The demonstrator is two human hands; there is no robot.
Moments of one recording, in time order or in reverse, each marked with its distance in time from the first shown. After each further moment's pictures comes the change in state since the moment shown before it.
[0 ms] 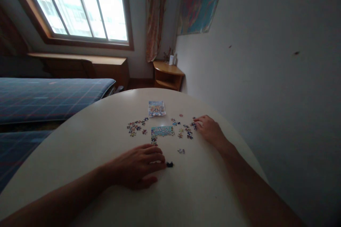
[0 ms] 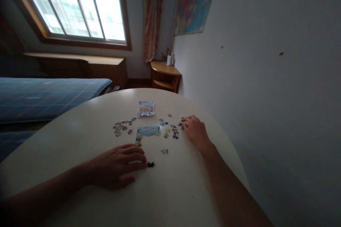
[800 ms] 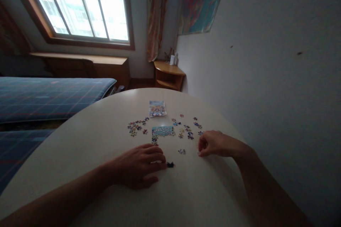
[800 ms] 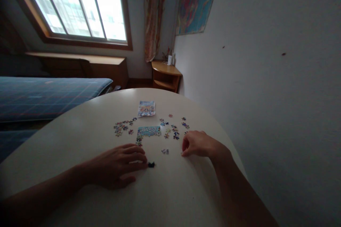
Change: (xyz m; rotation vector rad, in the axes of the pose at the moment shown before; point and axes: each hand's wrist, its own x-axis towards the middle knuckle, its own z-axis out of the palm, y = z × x) left_hand 0.001 0.000 0.000 -0.014 0.013 0.006; right_hand -0.033 -0.026 -0.063 0.076 -0.720 -0.075
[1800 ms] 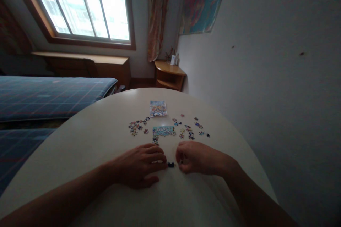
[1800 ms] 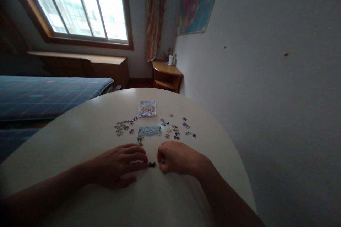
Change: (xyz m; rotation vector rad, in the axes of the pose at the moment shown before) left_hand 0.001 0.000 0.000 0.016 -0.023 -0.010; right_hand -0.006 -0.062 0.032 0.000 0.023 -0.427
